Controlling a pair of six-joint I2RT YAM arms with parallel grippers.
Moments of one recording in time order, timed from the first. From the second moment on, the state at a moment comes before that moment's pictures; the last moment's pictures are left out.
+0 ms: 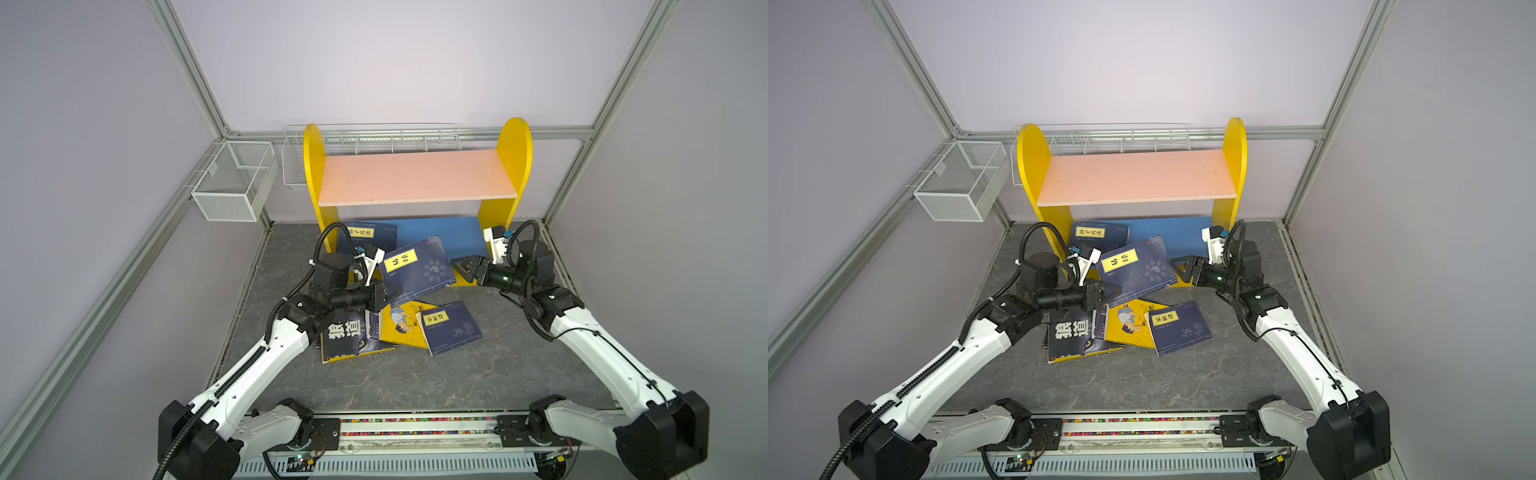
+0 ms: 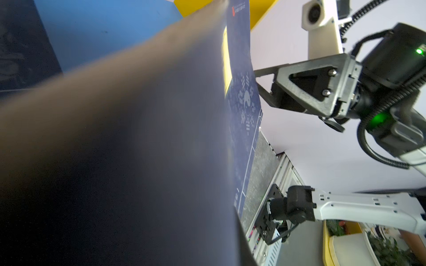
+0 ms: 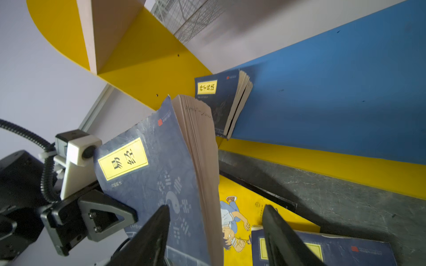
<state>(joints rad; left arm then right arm) -0.57 1.12 0.98 -0.33 0.61 -0.42 0.34 1.19 0.96 -0.14 -0.64 0.60</state>
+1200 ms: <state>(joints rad) -0.54 0.97 0.92 -0.36 -0.07 -0.59 0.36 1.20 0.84 0.29 -0.69 0.91</state>
